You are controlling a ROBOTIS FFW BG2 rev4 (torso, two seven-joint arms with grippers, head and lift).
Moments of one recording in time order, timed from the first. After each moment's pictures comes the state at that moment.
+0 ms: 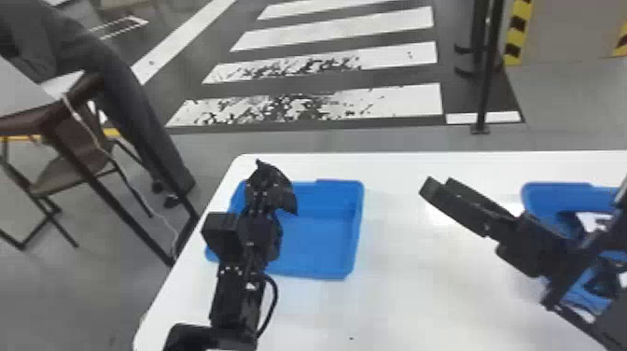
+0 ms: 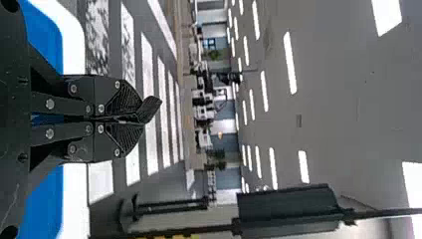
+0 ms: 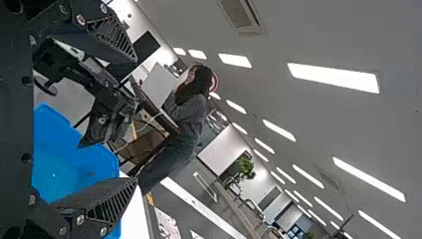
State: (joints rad) left arm 0.32 0.03 0.13 -1.87 -0.07 -0.12 0.05; right arm 0.05 -0.32 0.31 -1.84 -1.04 0.37 0.50
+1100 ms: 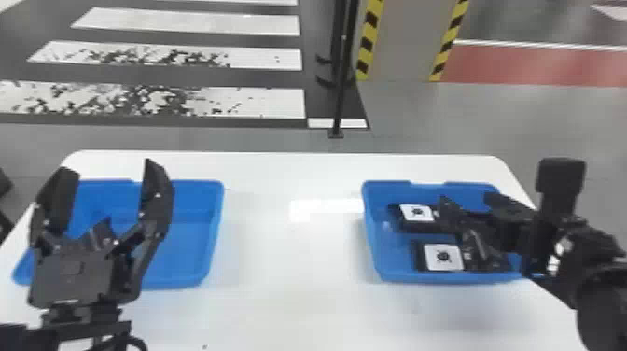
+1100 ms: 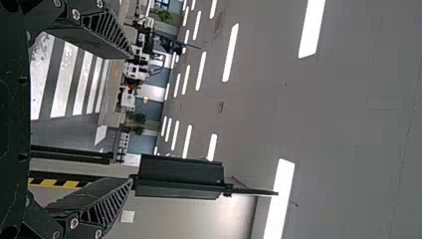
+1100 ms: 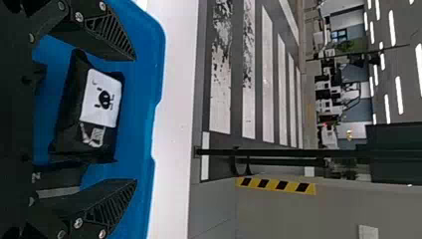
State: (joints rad) left arm 0.52 0.05 -0.07 -2.04 0.15 -0.51 0.04; right arm 0.11 -0.26 -0.21 -1.94 -0.22 0.74 0.32
